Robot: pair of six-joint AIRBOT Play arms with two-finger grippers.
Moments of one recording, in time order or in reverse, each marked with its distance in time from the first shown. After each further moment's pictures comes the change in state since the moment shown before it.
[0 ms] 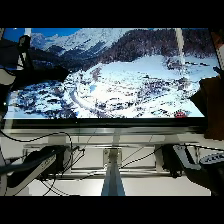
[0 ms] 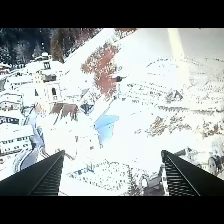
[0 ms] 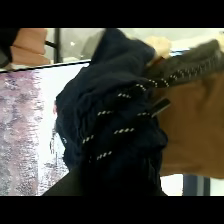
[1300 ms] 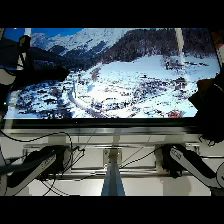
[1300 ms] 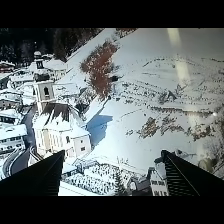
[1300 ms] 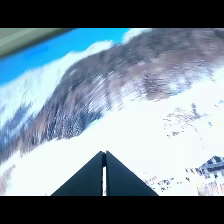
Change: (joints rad) left arm 0.000 -0.002 0.000 -0.001 0.000 -0.003; right arm 0.908 -0.114 0.000 0.193 -0.311 -0.628
